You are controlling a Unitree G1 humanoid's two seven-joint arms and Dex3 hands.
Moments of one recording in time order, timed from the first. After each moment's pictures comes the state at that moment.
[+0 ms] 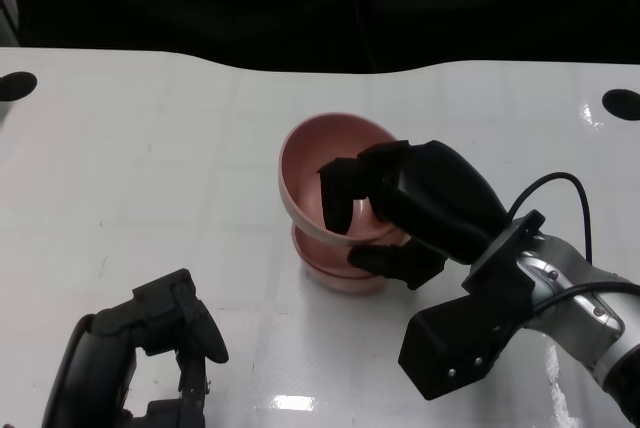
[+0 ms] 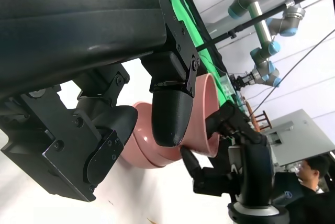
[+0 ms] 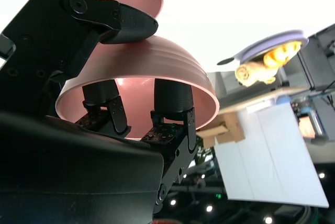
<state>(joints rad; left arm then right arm) 0.31 0.11 -0.03 -0.15 0.04 -0.48 -0.08 -0.59 -0.19 0.46 0.57 -0.74 -0.61 -0.28</state>
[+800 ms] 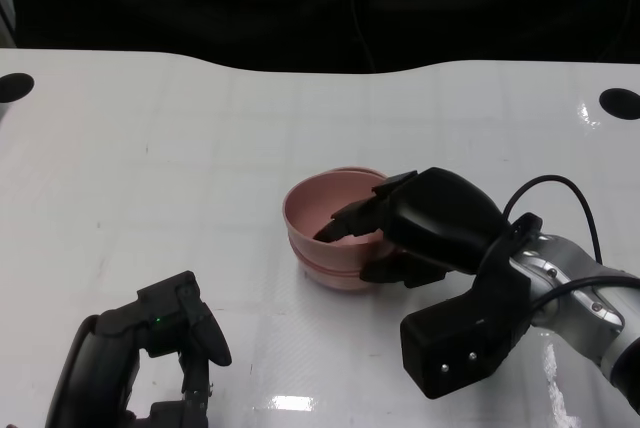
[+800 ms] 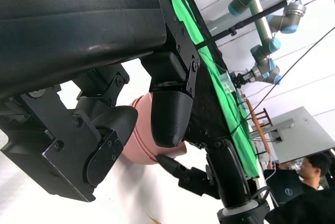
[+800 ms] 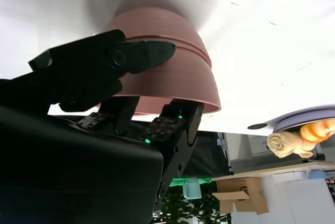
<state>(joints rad) 0.31 0.11 -0.04 -0.16 0.05 -0.47 -0.08 -0.63 -0.22 0.53 0.64 -0.79 -0.53 -0.12</state>
